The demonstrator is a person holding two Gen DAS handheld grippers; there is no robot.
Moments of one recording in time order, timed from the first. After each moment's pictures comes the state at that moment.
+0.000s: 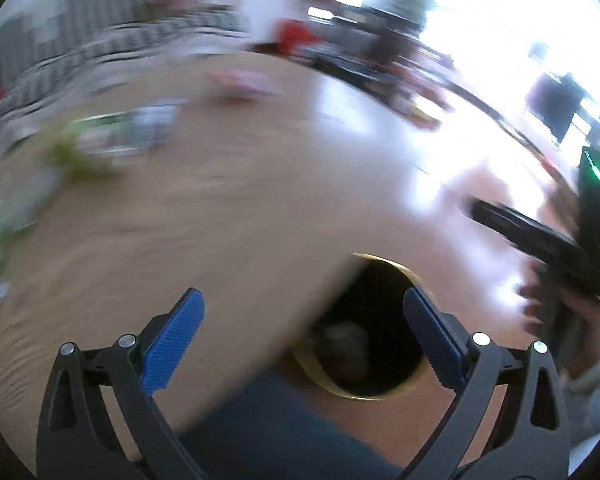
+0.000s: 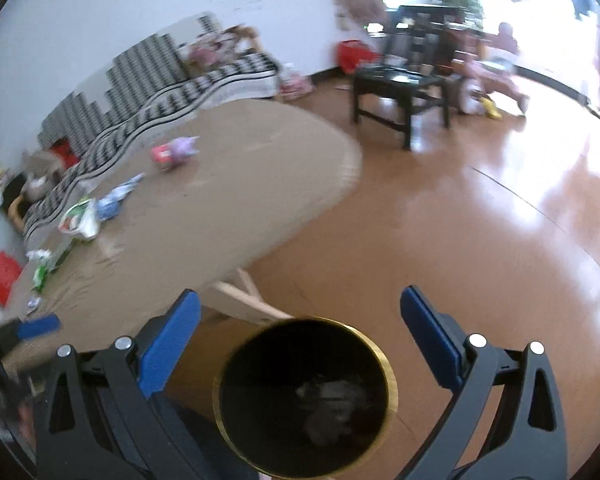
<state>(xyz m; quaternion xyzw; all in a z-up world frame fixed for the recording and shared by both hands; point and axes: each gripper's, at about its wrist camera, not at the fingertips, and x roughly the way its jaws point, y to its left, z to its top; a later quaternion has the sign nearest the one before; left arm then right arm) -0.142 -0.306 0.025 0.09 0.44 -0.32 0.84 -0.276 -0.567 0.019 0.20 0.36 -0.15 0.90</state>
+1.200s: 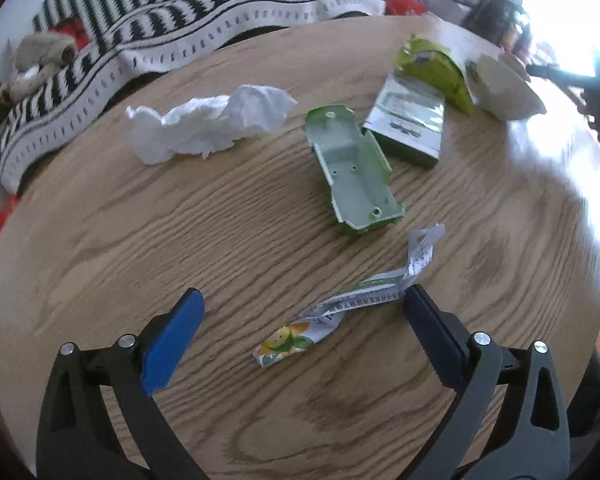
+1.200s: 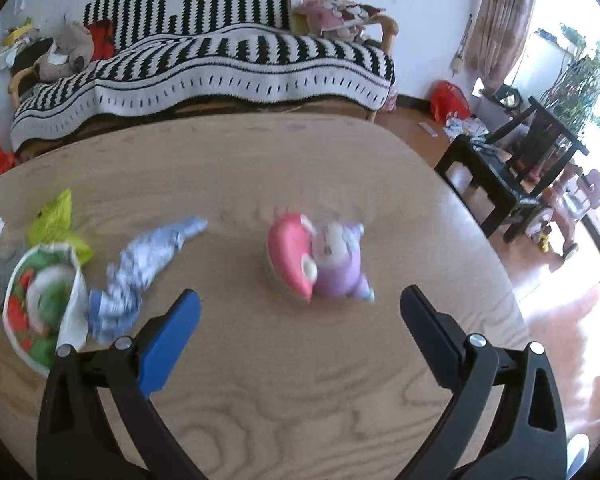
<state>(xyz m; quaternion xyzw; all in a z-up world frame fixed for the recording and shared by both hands) 0.046 -0.046 -0.020 0.14 0.50 -0.21 0.83 0.052 -0.474 0.032 -0.02 0.43 -0.11 0.90</state>
